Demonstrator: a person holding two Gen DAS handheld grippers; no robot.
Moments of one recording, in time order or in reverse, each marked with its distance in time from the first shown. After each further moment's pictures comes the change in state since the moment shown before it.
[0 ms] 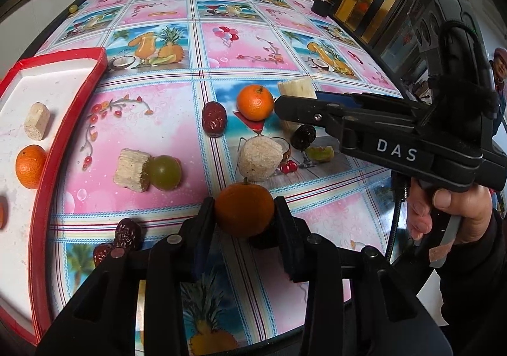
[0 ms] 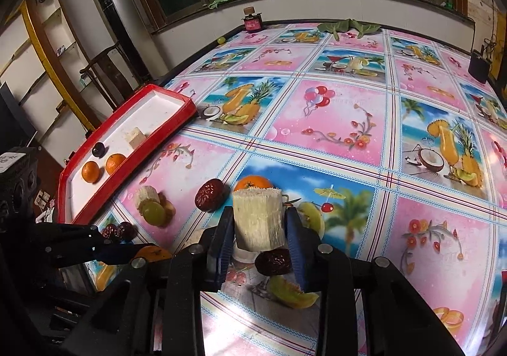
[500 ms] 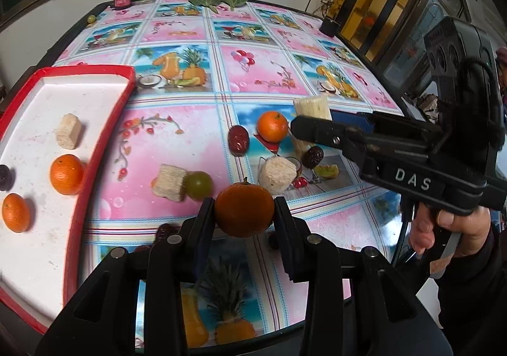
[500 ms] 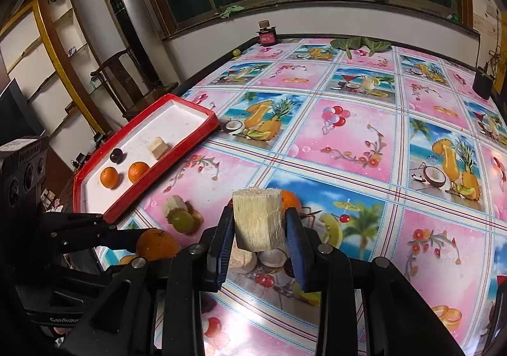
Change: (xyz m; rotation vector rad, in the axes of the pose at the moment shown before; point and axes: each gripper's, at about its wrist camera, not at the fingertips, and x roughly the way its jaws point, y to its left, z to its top) left arm -0.028 0.016 0.006 -0.028 -0.066 0.026; right arm -0.019 0.022 0.006 -0.033 -0.044 0.030
